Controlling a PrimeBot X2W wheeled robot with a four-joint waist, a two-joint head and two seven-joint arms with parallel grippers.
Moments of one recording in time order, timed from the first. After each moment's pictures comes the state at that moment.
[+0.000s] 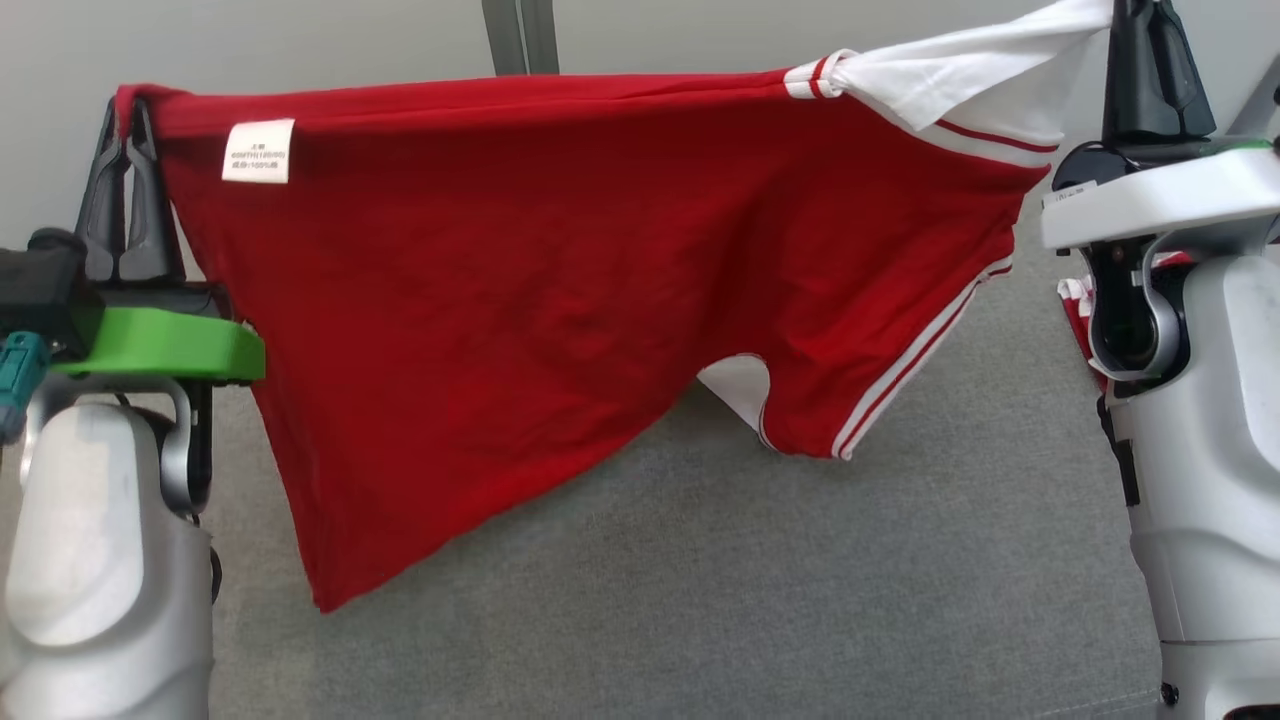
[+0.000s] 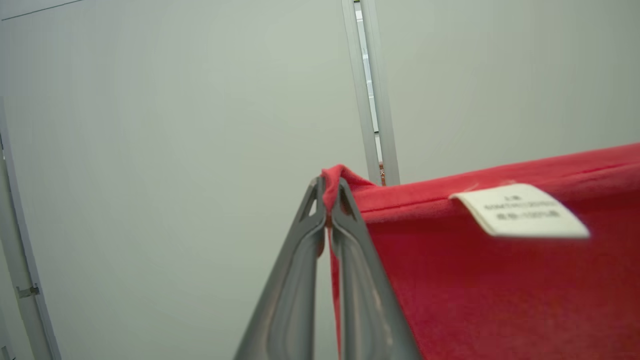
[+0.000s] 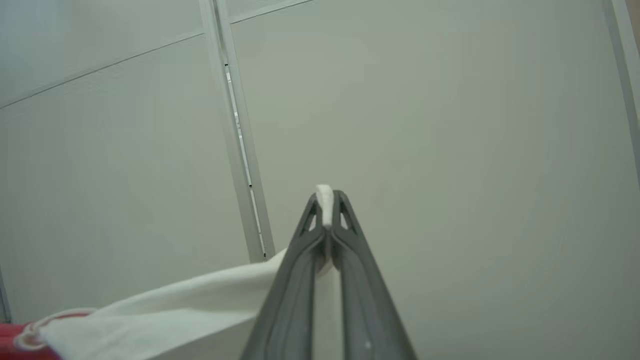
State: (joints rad) left arm -0.55 0.19 0.04 0.29 -0.09 -0.07 -0.26; right arm -0.69 -0.14 -0.02 0.28 0.38 0.13 -0.22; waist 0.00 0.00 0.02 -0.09
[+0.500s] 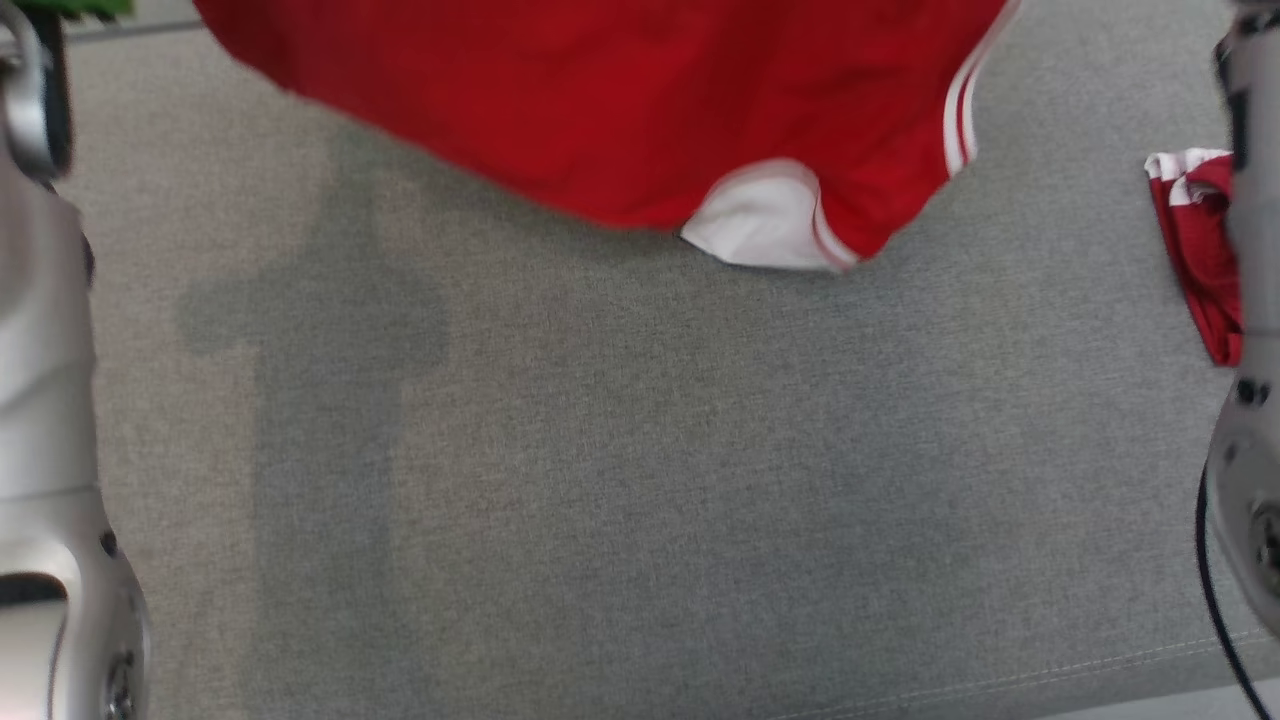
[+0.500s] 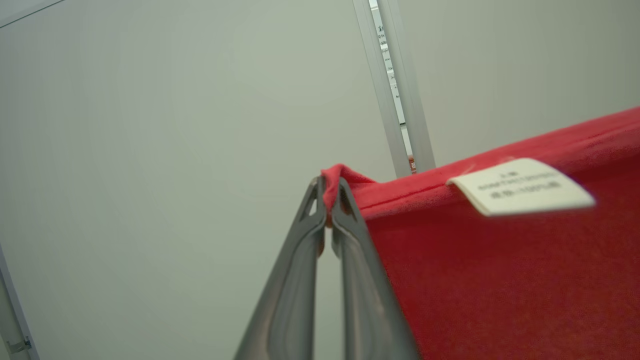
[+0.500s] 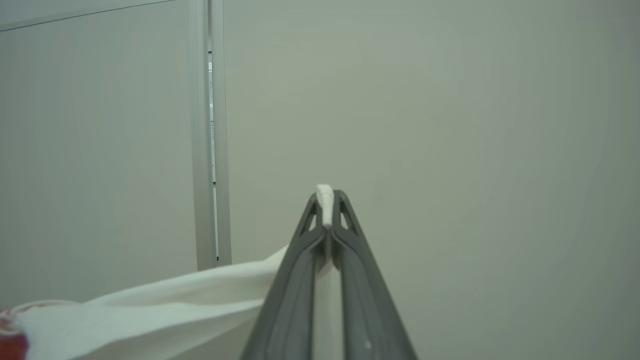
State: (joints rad) left arm -1.10 0.23 -0.02 0.55 0.01 -0.03 -0.26; right arm -1.25 -0.16 -0.04 0.54 0.21 0.13 -0.23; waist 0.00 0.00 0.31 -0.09
